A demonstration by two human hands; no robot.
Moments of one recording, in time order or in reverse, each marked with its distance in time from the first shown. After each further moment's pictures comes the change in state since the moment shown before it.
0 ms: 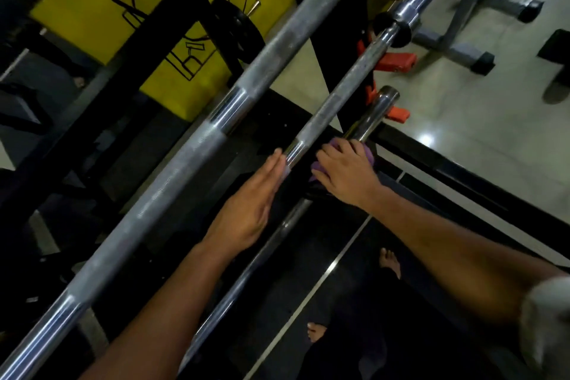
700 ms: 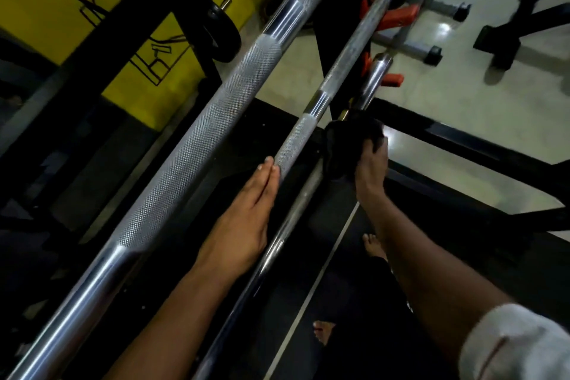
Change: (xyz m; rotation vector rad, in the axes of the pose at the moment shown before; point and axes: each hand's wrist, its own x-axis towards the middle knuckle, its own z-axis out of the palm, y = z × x) left_hand -0.101 -0.059 0.015 0.124 0.026 0.136; right_hand -0.043 -0.068 0.068 1.287 0.702 0.955
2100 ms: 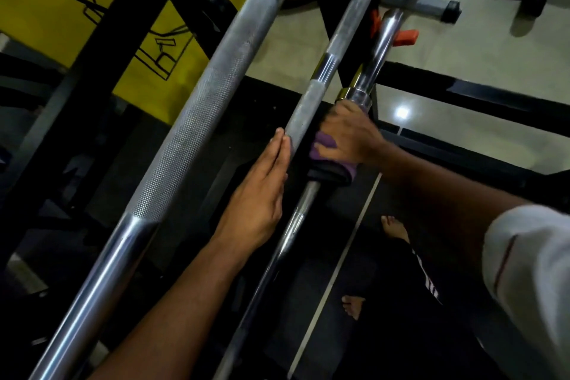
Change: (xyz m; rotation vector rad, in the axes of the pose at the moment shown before) left_hand 0.001 0.003 -0.008 -0.105 0.002 -0.010; right_hand 0.006 -0.006 0.025 -1.291 -0.642 -1.204
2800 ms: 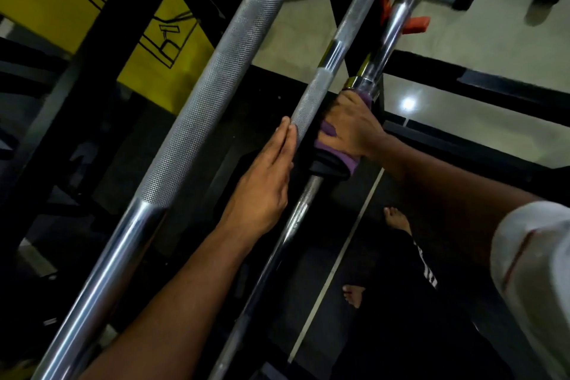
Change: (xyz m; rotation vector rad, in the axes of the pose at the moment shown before) left_hand 0.002 0.002 -0.003 0.026 -0.015 0.002; right_hand 0.007 -0.007 -0.004 0.123 0.052 0.131
